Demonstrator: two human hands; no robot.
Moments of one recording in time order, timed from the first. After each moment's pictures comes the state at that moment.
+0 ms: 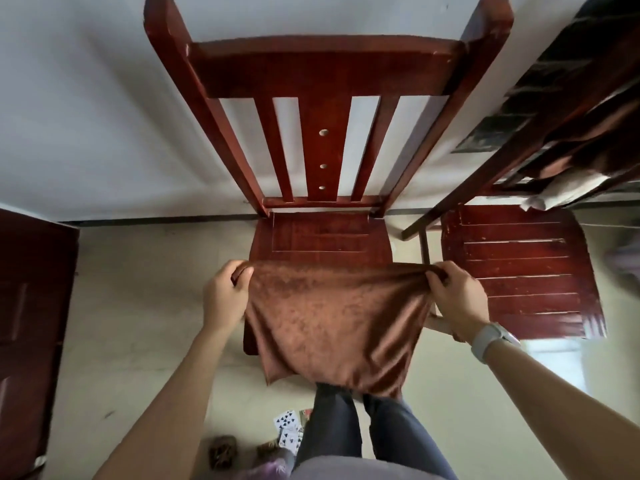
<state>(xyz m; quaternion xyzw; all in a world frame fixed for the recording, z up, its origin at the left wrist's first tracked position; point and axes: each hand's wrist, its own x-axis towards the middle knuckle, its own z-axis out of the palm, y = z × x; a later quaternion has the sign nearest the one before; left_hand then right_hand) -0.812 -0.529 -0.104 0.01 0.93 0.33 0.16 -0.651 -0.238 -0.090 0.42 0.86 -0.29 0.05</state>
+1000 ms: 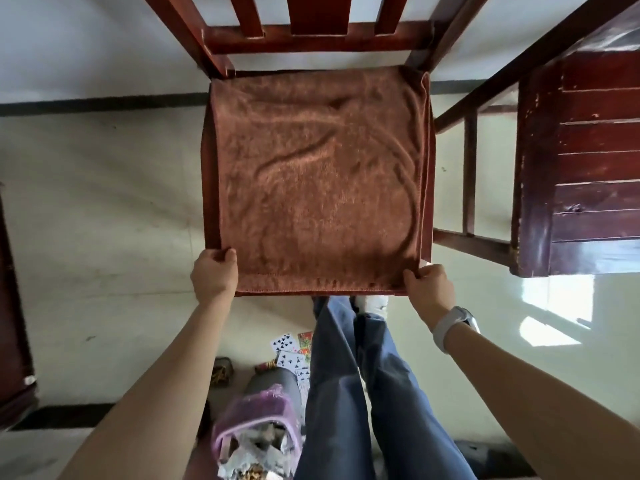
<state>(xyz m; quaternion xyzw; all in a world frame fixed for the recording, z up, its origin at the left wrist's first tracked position) -0.745 -0.560 -0.326 -0.25 0.91 0.21 0.26 -0.581 -0.315 -0.330 0.60 0.68 -0.34 0.26</state>
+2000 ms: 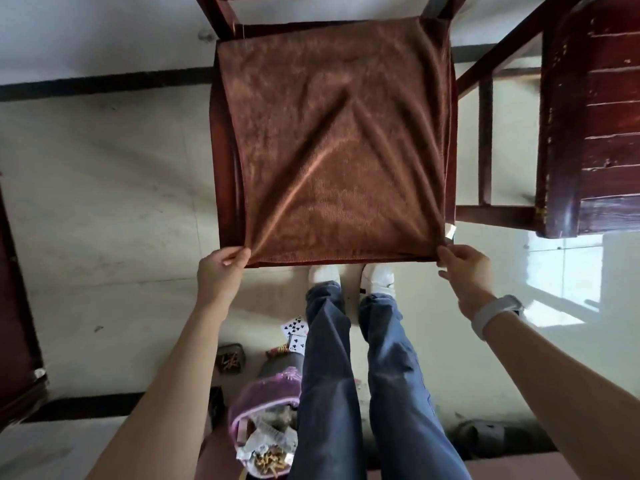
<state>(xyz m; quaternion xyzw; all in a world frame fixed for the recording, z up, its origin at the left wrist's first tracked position) -0.713 -0.610 -0.323 -0.20 0.85 0.36 0.32 -0.546 -0.326 -0.331 0.65 0.59 -0.48 0.10</state>
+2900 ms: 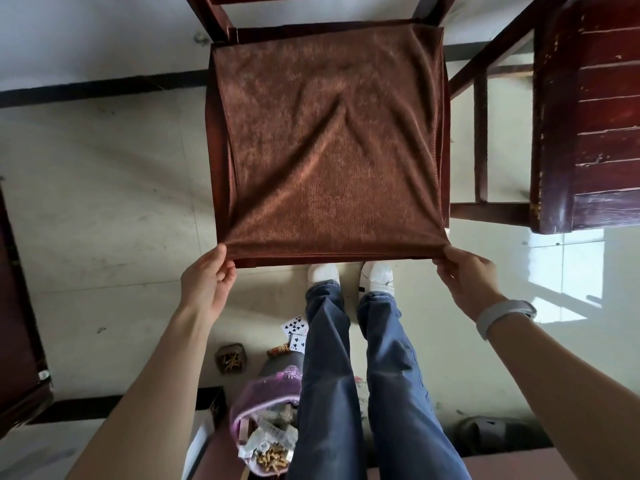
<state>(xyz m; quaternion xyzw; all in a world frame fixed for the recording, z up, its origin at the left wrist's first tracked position) -0.718 -0.621 -0.317 -0.46 0.59 0.60 0.29 -0.543 -0.320 -0.318 0.71 0.33 -0.62 -0.01</state>
